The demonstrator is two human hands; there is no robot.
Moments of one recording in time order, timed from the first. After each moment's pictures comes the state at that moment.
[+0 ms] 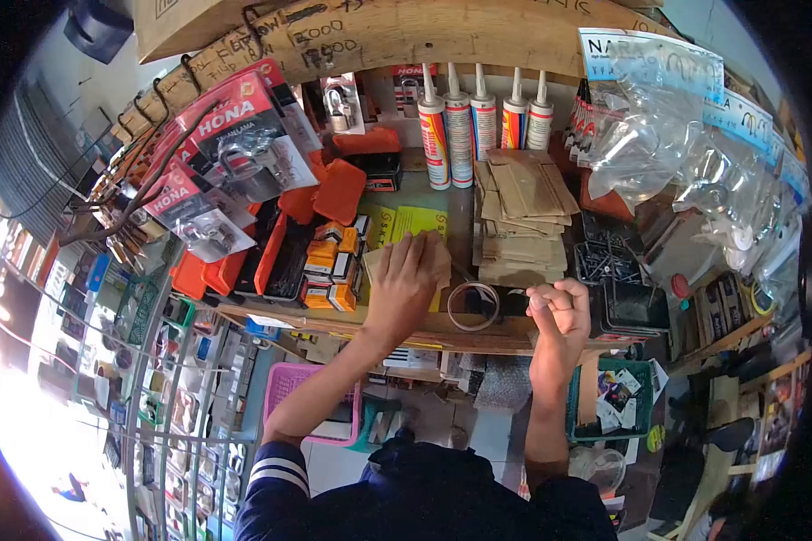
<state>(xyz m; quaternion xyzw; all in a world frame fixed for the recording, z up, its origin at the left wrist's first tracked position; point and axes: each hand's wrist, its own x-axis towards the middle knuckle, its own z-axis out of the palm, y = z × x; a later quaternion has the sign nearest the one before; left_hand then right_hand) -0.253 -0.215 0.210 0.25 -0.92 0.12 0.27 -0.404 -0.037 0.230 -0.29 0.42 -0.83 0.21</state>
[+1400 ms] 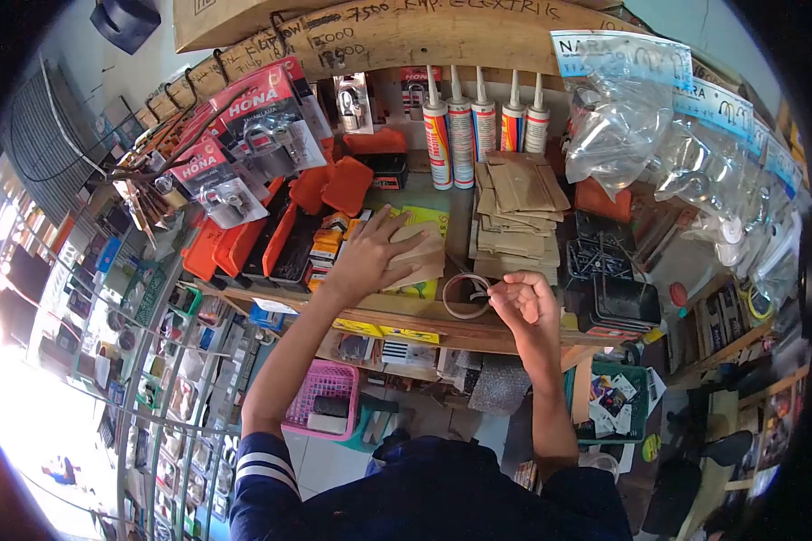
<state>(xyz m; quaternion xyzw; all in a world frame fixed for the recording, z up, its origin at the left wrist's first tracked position) -0.216 -0.256 0.244 0.16 -0.96 0.13 0.21 -0.416 -0.034 0.216 -0.43 0.45 -0.72 0.31</state>
